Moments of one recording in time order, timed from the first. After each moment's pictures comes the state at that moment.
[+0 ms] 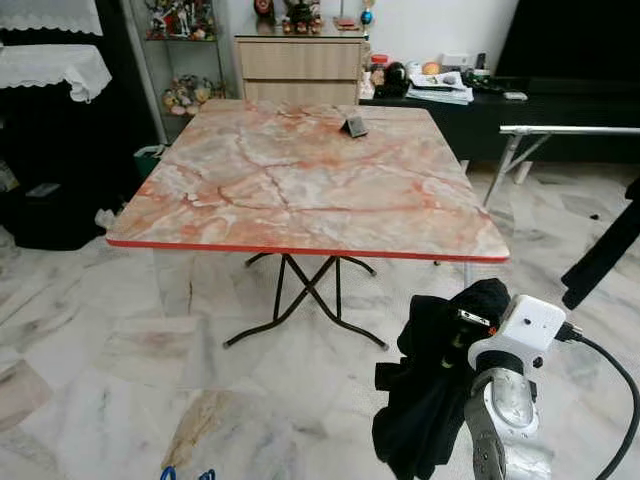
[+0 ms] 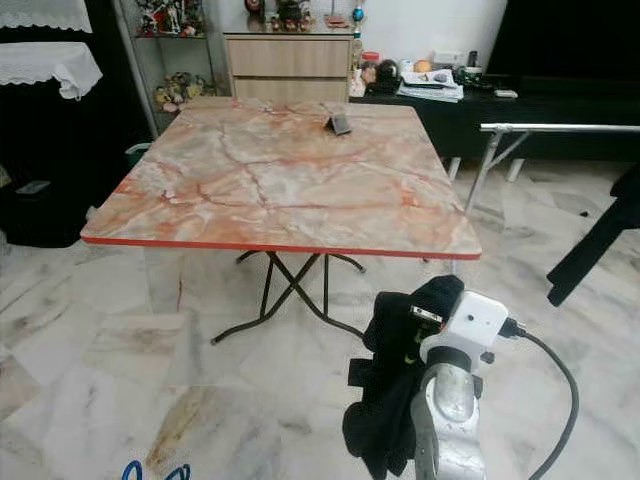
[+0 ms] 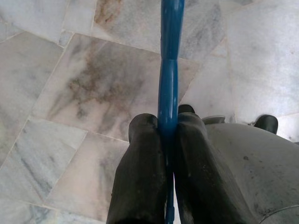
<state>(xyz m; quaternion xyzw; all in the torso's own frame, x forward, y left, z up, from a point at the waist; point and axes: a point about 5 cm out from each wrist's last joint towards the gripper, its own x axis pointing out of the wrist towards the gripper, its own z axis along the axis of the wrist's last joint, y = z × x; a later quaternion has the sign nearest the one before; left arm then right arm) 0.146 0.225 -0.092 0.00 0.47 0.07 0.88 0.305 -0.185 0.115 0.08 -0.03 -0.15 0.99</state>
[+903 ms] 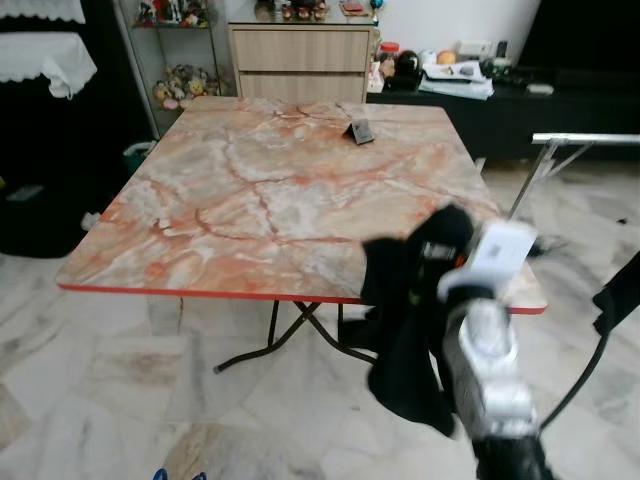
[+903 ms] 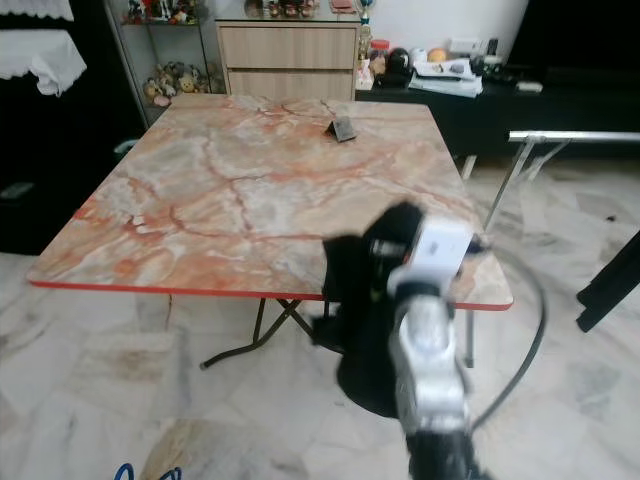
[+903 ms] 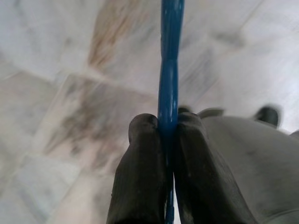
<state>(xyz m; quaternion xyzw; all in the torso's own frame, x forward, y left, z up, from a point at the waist) 0.147 0.220 -0.092 -0.01 0.47 0.06 0.88 0.365 -0.165 0.216 0.02 -0.18 -0.05 0.98</state>
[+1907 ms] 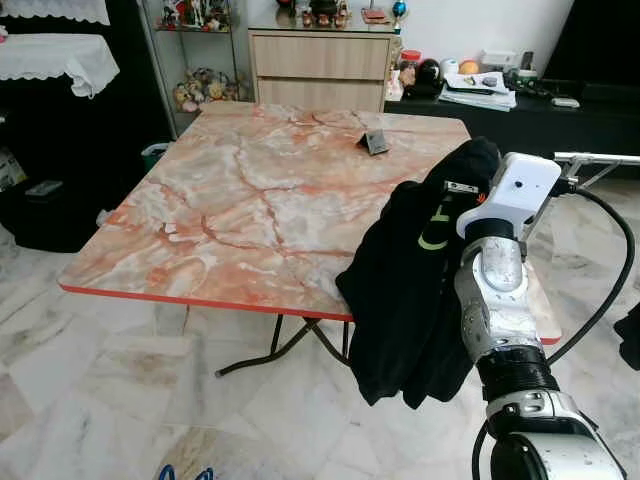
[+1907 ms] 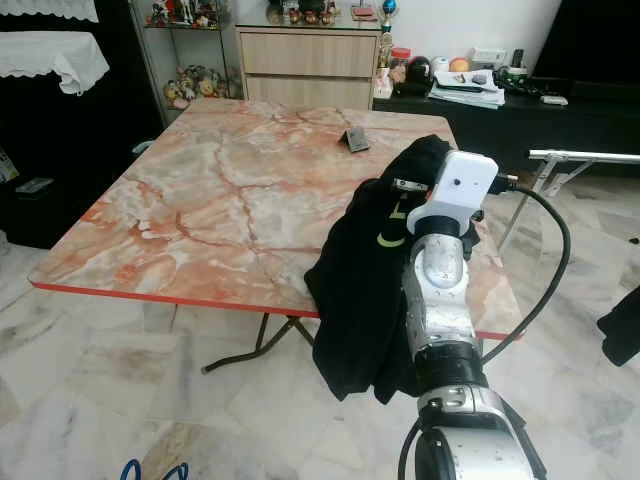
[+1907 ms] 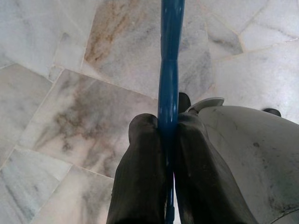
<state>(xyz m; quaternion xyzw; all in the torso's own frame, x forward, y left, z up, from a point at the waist) 0.145 0.226 -0.092 0.00 0.47 0.07 0.88 0.389 -0.162 0.239 0.04 -0.21 -0.06 0.98</state>
